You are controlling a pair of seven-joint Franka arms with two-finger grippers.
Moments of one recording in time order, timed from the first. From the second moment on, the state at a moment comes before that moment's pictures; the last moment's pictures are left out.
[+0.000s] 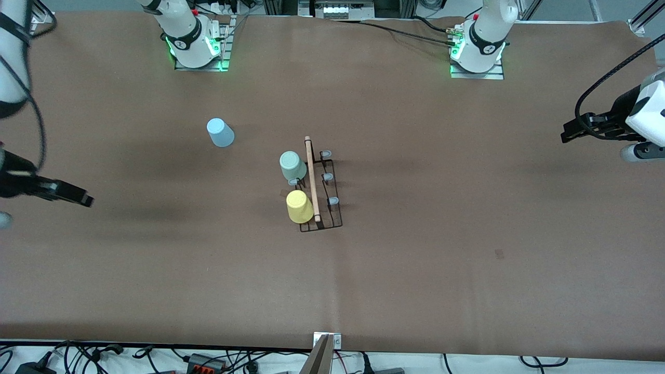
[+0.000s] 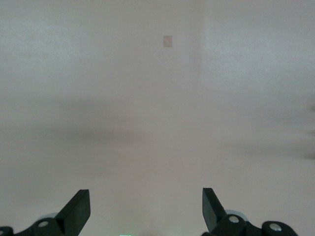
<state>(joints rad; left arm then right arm) 0.04 0.06 -0.02 -1.59 -0.01 1.53 -0.08 -0.03 0.32 -0.08 -1.35 0.13 1.73 0.02</state>
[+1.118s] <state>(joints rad) 0.04 0.06 -0.02 -1.59 -0.01 1.53 -0.08 -0.04 0.05 -0.04 -1.66 0.01 1.75 -0.01</state>
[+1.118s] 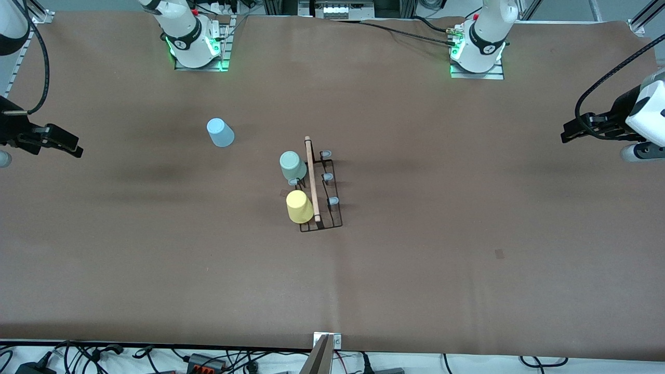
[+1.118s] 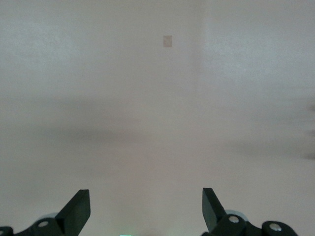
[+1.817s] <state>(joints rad) 0.04 0.06 -0.02 -1.59 -0.01 1.53 -0.08 -0.03 0.04 -0.03 -1.66 0.01 1.73 -0.05</state>
